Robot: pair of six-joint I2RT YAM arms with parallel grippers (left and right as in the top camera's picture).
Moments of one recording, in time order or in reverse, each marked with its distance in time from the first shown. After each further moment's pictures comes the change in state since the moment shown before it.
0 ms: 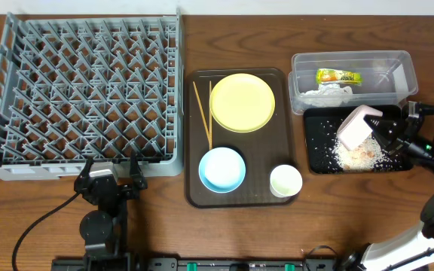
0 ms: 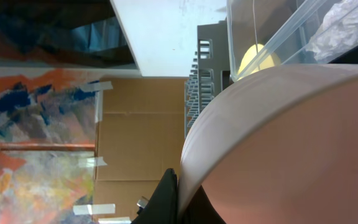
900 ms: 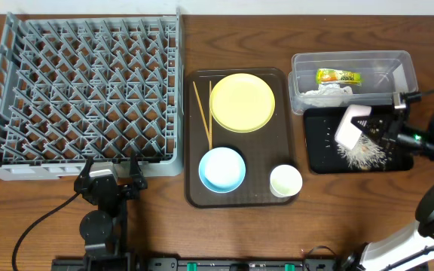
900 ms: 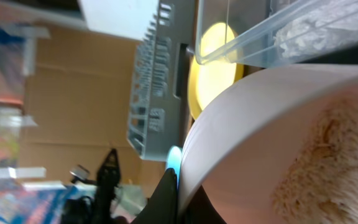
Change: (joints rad) left arm 0.000 0.000 0.000 0.000 0.000 0.000; right arm 0.075 0.000 0.067 0.029 0.202 -0.127
